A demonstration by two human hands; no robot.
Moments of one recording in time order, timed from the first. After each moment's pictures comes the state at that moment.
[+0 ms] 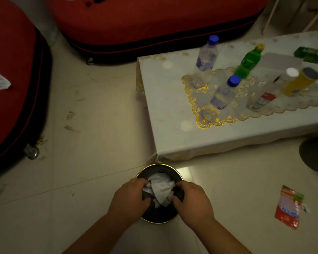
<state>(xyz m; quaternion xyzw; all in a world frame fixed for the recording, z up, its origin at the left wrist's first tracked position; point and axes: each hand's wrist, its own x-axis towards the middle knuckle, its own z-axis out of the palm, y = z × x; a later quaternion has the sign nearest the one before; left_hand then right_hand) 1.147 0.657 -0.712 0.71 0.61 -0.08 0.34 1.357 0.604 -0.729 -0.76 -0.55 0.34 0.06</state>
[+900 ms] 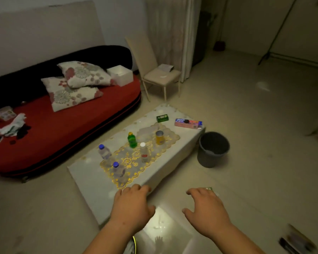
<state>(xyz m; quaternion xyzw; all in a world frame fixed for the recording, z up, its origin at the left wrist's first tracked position) 1.423 0.581 -0.268 0.92 0.35 -0.12 0.11 1.590 0.414 -0.306 -0.88 -0.42 0.18 0.12</state>
